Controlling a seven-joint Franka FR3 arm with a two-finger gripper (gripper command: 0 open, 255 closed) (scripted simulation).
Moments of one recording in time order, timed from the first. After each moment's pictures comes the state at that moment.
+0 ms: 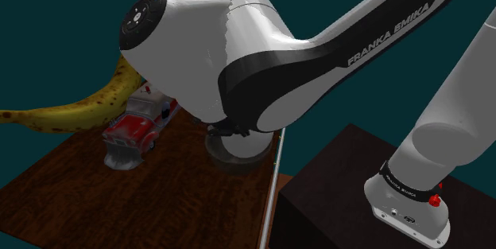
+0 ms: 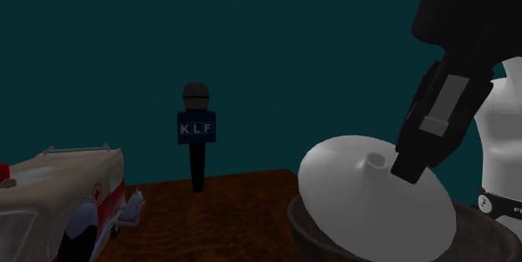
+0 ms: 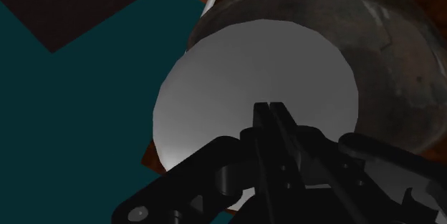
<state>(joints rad) -0.06 0.04 1.05 -2.04 -0.40 1.67 1.63</state>
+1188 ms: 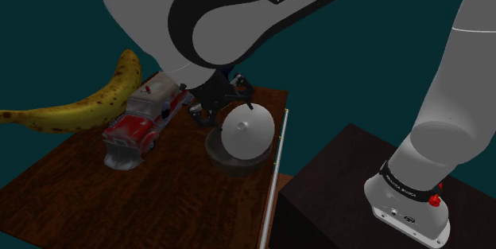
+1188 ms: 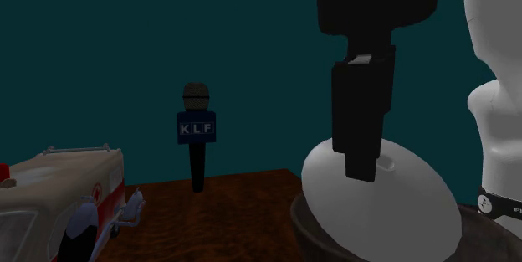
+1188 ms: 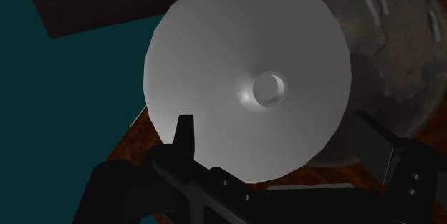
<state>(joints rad) -0.09 0.24 1.02 -1.82 -0.38 1.51 1.32</state>
